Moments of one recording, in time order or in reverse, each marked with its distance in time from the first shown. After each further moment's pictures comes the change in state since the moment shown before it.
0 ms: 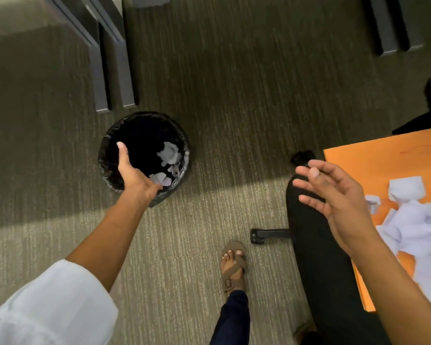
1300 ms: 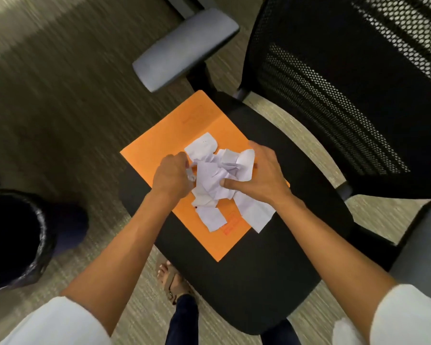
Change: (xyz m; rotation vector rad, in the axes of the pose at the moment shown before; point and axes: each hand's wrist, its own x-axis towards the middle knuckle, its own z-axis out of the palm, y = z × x) left_hand -0.163 -0.322 0.296 2.194 -0.593 0.481; right_hand -0.033 0.067 -0.302 -0.610 0.315 0.039
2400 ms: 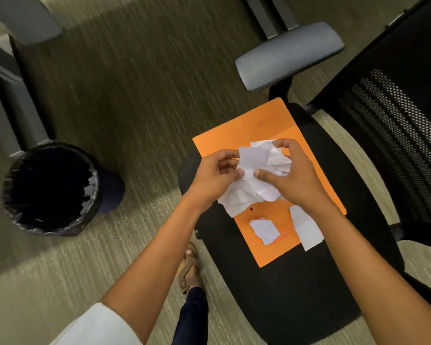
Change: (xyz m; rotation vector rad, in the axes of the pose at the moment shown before) left_hand -0.034 -0.061 -0.015 -1.198 0.033 0.128; right_hand -0.004 -0.089 0.034 0.165 -0.074 -0.216
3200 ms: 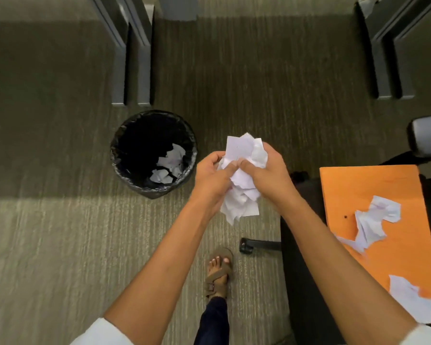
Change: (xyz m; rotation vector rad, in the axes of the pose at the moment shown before) left_hand -0.097 -0.014 -0.220 -0.552 0.613 -0.087; right_hand 0.012 -0.160 0.271 0.014 -0.346 -0.073
